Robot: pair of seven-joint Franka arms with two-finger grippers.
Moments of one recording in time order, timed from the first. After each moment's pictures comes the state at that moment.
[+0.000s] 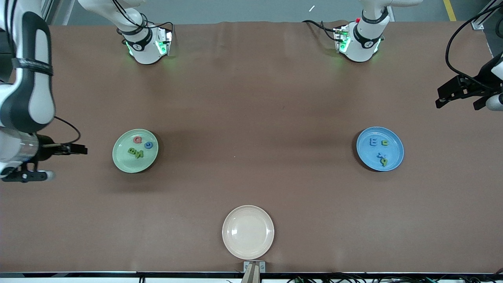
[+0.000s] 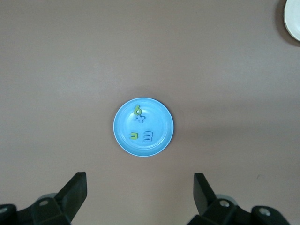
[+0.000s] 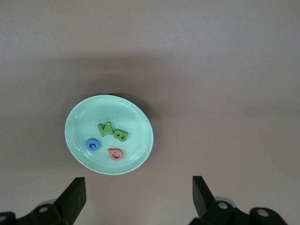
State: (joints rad) left arm -0.11 0.01 0.08 -1.52 -0.01 1.57 0.04; right arm 0.16 0.39 -0.37 -1.49 0.13 1.65 -0.22
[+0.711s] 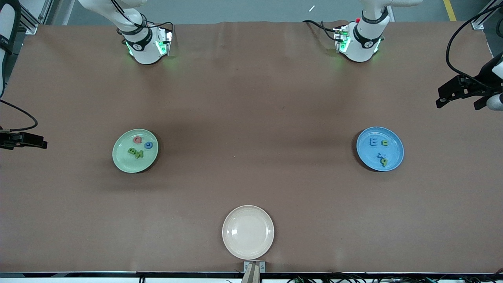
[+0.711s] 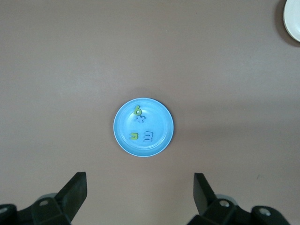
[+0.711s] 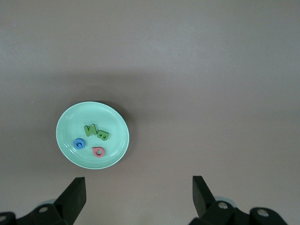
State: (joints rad) left arm -0.11 0.01 0.08 -1.52 -0.01 1.57 0.04; right arm 0.13 0.38 -0.37 -1.29 0.07 1.53 -0.26
